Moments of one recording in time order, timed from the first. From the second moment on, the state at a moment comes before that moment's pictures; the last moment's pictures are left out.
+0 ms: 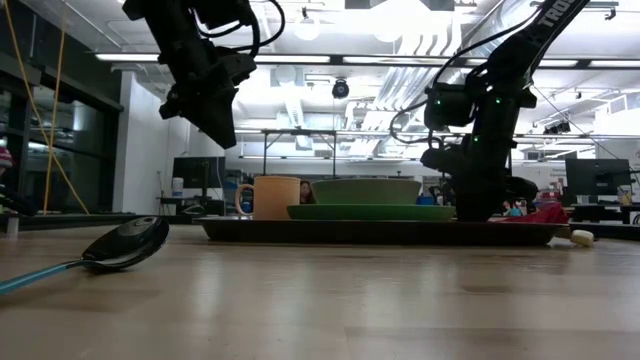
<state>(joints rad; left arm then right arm) 0.18 1.32 0.97 -0.67 -0.23 -0.61 -0.56 1.53 0.70 -0.49 -0.03 0.66</state>
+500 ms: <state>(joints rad) 0.18 1.32 0.97 -0.67 -0.23 -0.60 -0.53 1.53 0.70 -0.49 0.00 0.76</state>
